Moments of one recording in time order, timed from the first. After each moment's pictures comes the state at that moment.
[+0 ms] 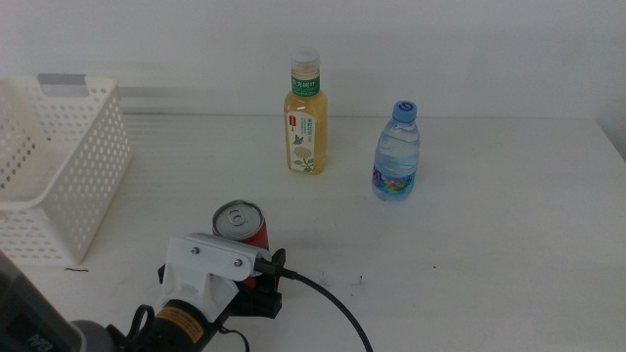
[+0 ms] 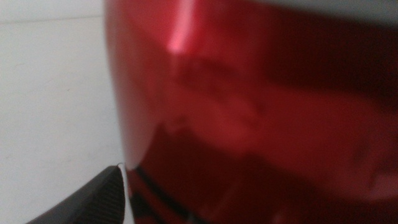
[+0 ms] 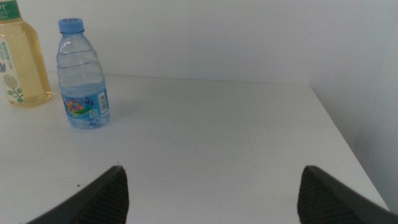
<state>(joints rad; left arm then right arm) -0.67 1.91 -0.33 -0.27 -1.21 -0.11 0.05 0.00 0.00 -0.06 0.25 0.02</state>
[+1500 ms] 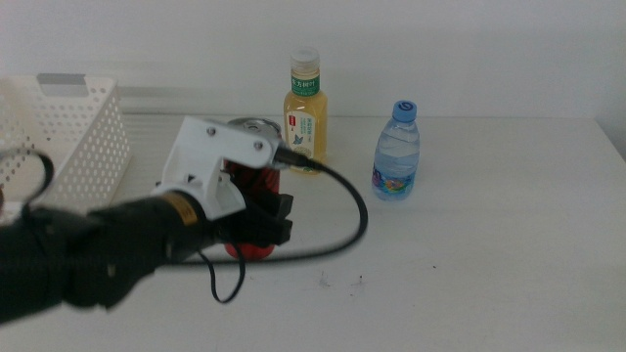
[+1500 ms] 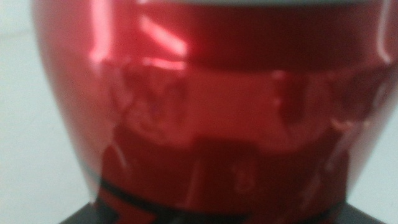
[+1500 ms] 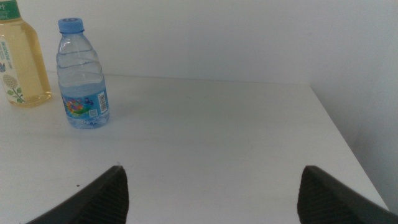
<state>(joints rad) -0.59 1.40 -0.67 -0.24 -0.11 0.10 0.05 0.00 0.00 -0.06 0.25 0.02</state>
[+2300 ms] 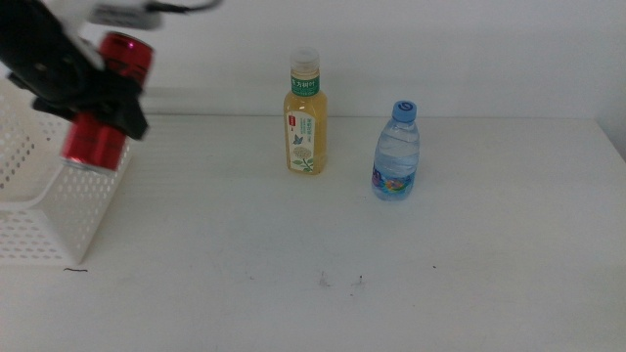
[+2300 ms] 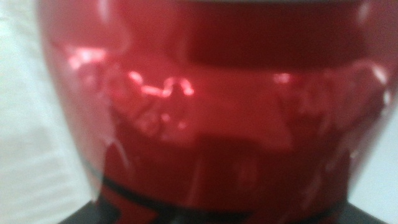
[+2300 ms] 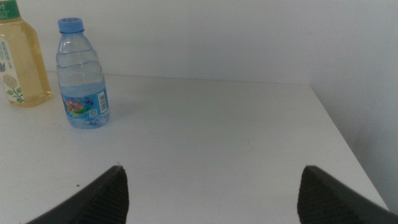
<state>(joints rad) 0.00 1.71 -1.60 -0.24 1.21 0.40 0.05 0.00 0.00 -0.06 0.25 0.02</state>
